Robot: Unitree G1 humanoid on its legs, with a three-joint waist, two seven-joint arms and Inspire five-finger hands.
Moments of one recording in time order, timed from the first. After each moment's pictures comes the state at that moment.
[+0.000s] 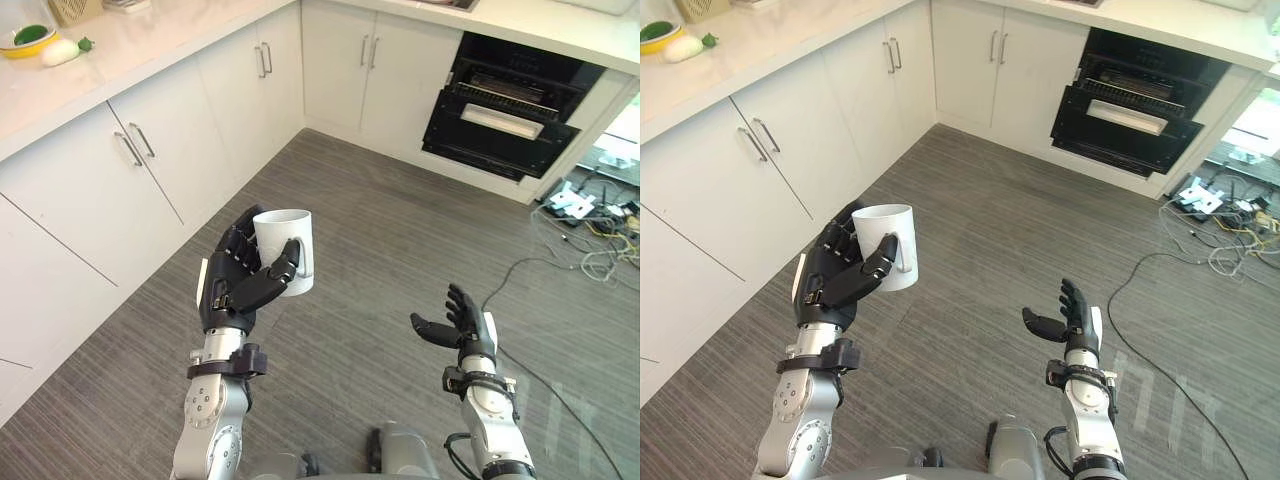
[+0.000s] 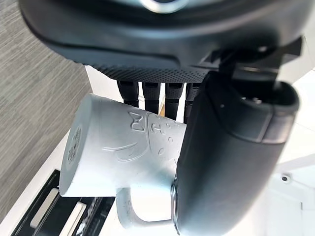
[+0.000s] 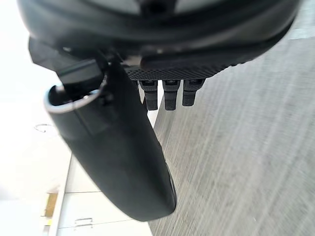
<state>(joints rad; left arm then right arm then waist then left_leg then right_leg) 0.22 0.09 -0.12 -0.31 -0.43 -0.19 0.11 0.07 -0.14 -0.16 0.35 0.05 -0.08 -0.16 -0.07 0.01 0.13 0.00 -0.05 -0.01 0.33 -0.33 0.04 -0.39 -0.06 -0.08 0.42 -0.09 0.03</state>
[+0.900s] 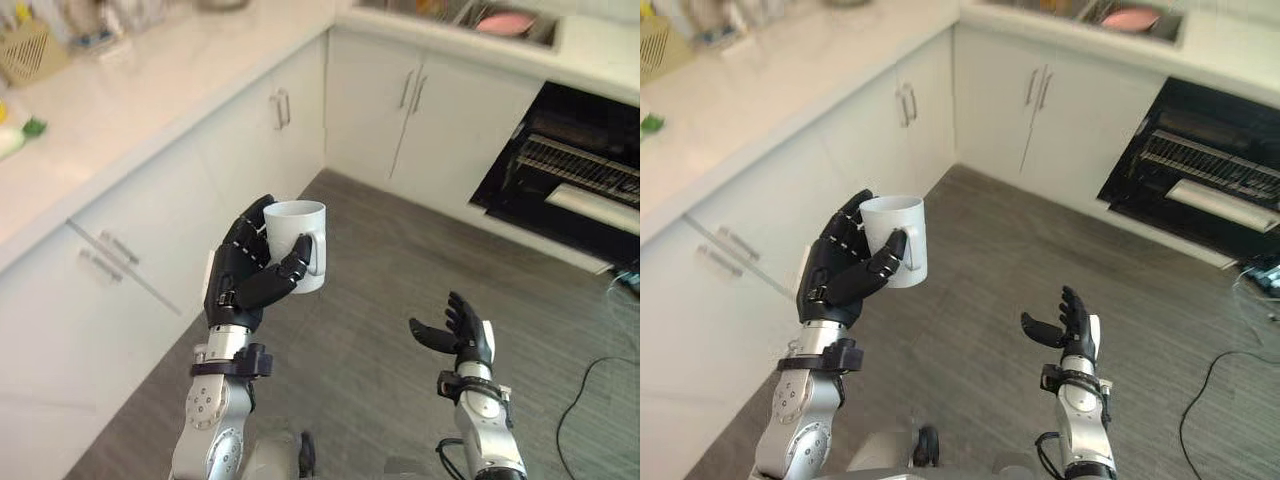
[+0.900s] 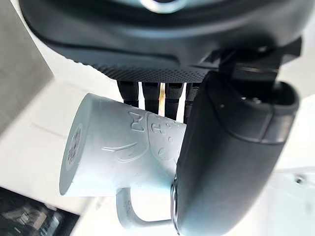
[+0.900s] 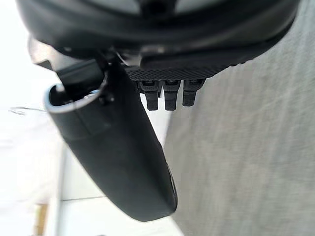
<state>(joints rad) 0.21 0.11 -0.23 -0.41 -0.43 -0.20 0.11 0.13 -0.02 -0.11 0.20 0.02 -0.06 -0.19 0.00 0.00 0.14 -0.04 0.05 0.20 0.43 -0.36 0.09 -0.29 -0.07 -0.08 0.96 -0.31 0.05</state>
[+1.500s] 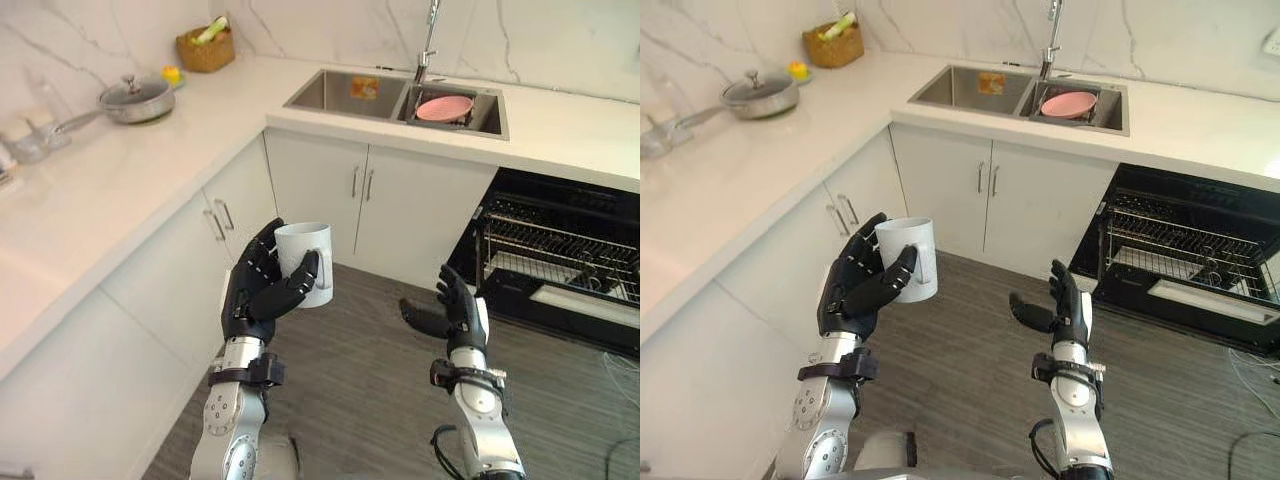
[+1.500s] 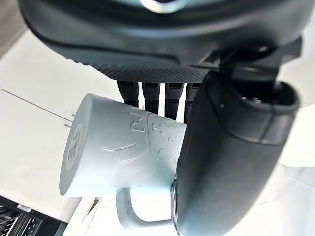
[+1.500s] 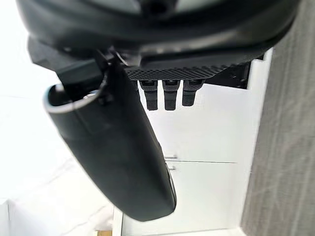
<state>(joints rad) 0.26 0.04 -0.19 -0.29 -0.43 -0.18 0.09 0.08 -0.09 -0.08 0.18 0.02 -0.08 -0.20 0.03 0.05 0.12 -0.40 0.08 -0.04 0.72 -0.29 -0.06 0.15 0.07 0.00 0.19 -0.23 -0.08</state>
